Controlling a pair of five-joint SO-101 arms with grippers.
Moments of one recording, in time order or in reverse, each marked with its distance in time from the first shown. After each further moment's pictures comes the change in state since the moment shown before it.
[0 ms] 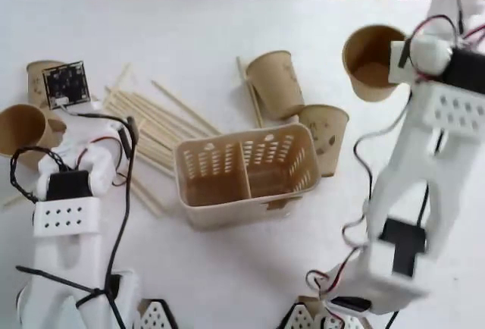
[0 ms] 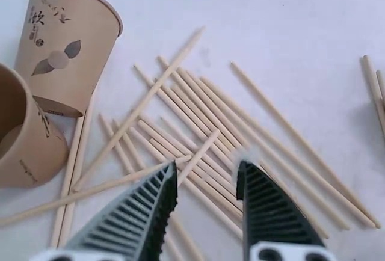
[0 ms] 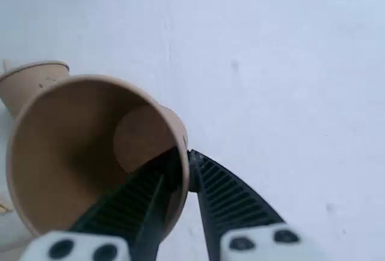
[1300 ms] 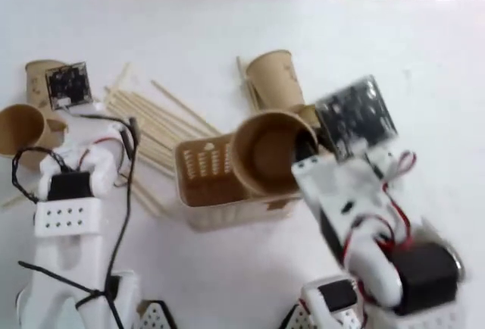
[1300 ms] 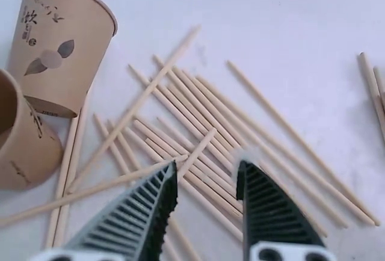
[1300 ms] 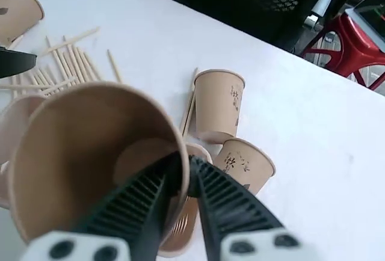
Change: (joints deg) left arm 0.7 0.0 1.1 -1.3 0.0; right arm -32.4 -53.5 48.7 -6.2 0.5
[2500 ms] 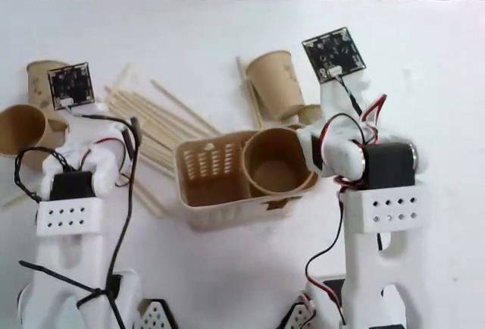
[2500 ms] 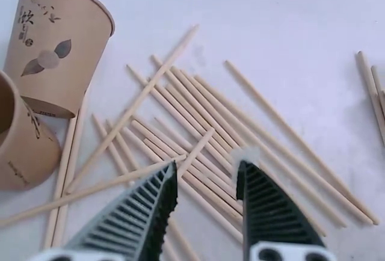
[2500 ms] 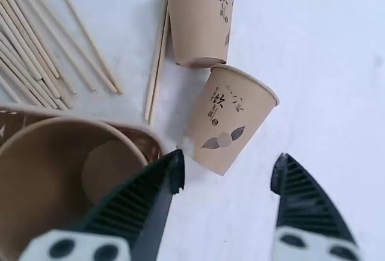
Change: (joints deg) left arm 0.4 0.0 0.0 0.0 0.0; right arm 9.7 17.5 6.9 -3.7 1.1
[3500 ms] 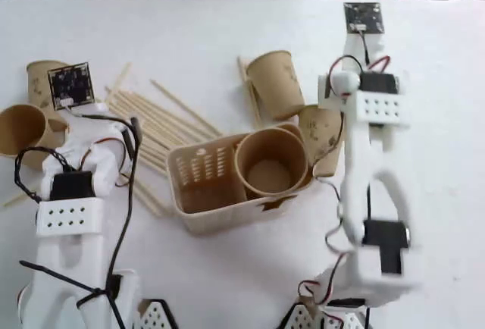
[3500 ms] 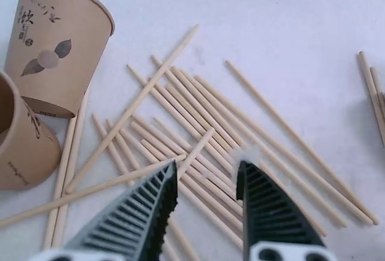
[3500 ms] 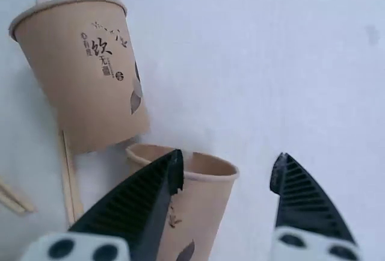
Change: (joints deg) left arm 0.0 0.0 0.0 0.0 0.0; right arm 9.8 43.2 -13.4 -25.1 -9.3
